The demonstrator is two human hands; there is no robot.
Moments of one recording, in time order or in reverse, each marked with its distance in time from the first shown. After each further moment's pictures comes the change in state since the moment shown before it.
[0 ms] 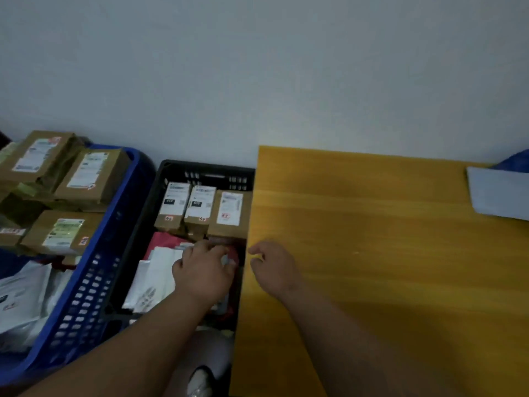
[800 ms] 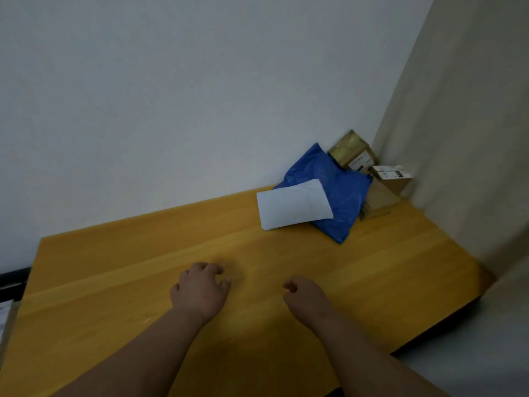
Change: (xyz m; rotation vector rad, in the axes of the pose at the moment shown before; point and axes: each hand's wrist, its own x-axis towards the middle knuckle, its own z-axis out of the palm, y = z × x) left_hand -0.075 0.434 0.052 -0.049 -0.105 0.418; right_hand -0.185 0.314 -0.330 0.186 0.390 0.431
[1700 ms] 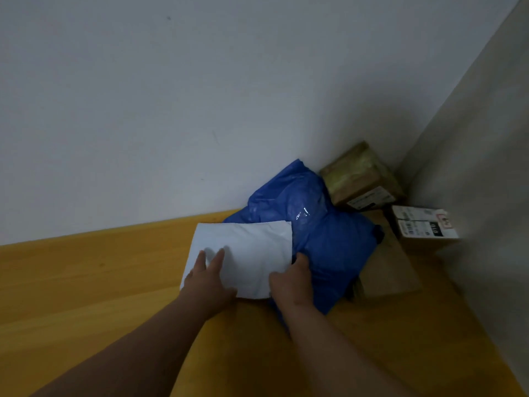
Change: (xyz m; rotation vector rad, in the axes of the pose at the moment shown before) left_hand 0.265 0.205 0.111 -0.040 -0.240 -0.174; right_hand 0.311 0.038 -0.152 0.302 0.070 0.174
